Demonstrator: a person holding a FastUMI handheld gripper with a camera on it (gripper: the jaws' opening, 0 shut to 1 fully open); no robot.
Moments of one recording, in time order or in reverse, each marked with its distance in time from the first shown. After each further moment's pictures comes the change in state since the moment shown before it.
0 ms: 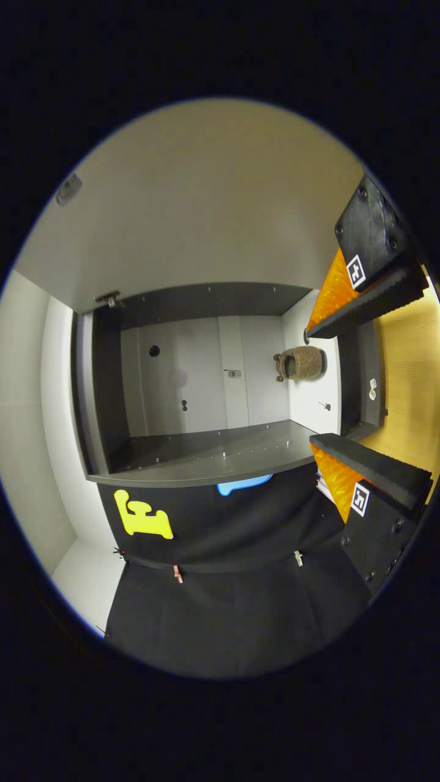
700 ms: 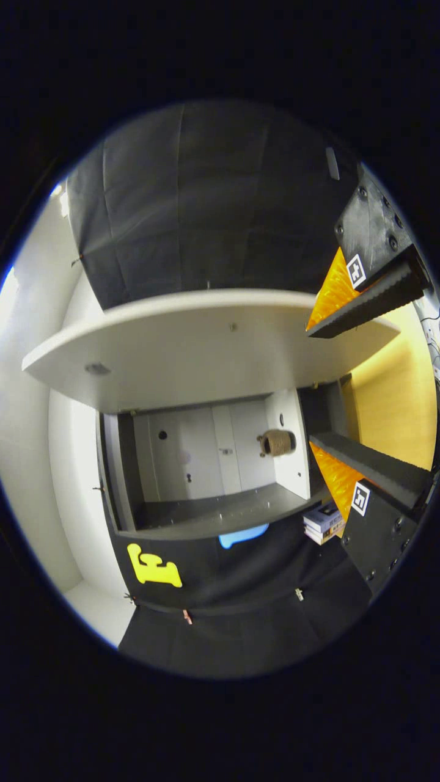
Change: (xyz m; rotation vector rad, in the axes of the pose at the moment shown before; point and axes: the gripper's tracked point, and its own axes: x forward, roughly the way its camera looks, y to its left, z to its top) arm -0.161 -0.144 -0.003 0.032 0.004 -0.316
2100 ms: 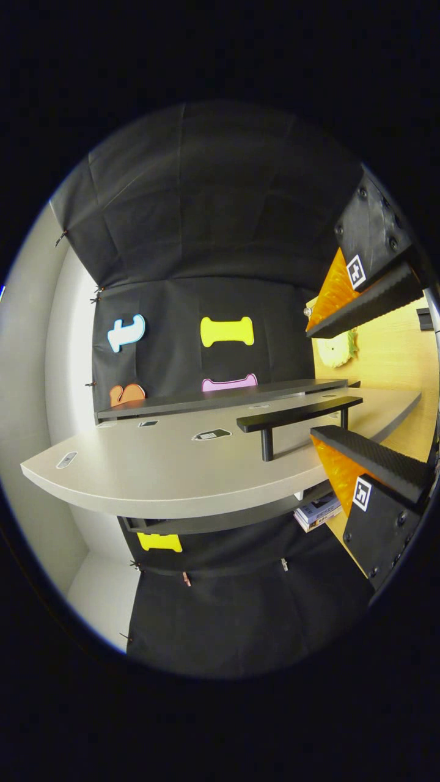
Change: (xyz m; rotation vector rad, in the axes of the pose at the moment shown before) arm 0.075 -0.069 0.022 -0.039 0.045 0.348
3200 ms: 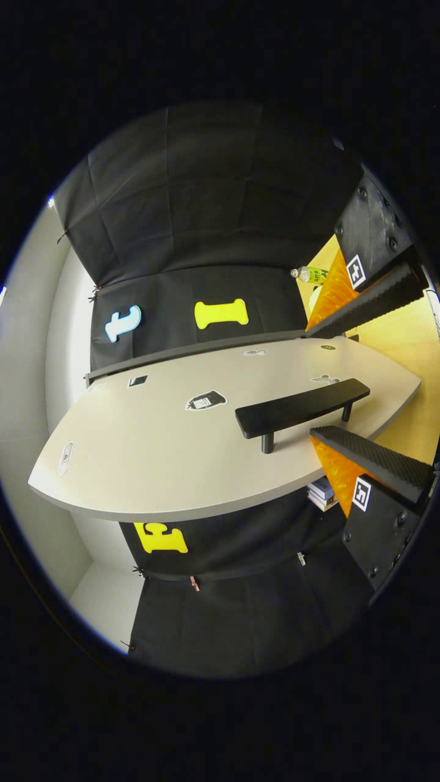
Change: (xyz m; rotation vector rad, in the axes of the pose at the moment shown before) arm 0.039 0.158 -0.025 0.075 -0.034 -0.069
